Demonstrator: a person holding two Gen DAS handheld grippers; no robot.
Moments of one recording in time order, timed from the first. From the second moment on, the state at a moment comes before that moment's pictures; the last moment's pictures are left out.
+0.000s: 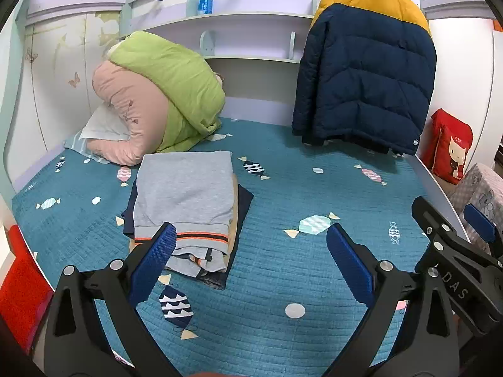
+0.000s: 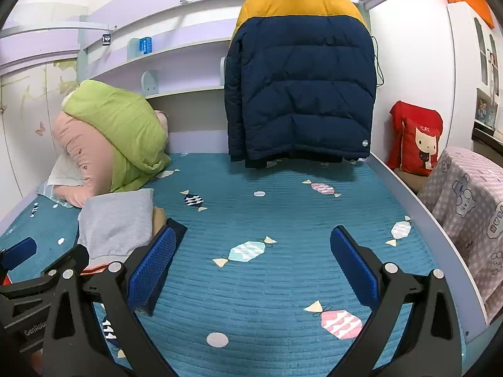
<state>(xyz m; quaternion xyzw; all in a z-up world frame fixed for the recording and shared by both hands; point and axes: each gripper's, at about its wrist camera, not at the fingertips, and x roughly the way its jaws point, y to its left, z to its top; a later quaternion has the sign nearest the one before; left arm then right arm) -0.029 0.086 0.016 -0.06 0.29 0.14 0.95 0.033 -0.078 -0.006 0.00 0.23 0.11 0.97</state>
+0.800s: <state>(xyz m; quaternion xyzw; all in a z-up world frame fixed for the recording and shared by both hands) -0.035 0.080 0.020 -0.05 0.29 0.16 0.94 0.032 -0.078 -0.005 -0.01 0.23 0.11 0.97</state>
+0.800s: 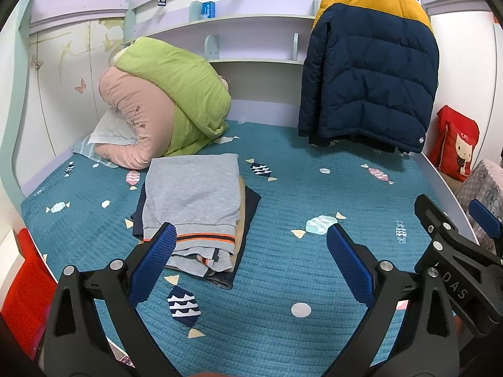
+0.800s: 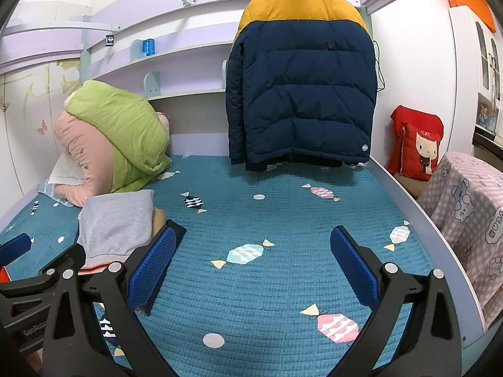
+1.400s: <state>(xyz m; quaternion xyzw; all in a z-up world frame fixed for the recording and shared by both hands) -0.036 0.082 0.019 -0.05 0.30 0.15 0.94 0.030 -0.080 -0.006 0.00 0.24 0.10 0.97</state>
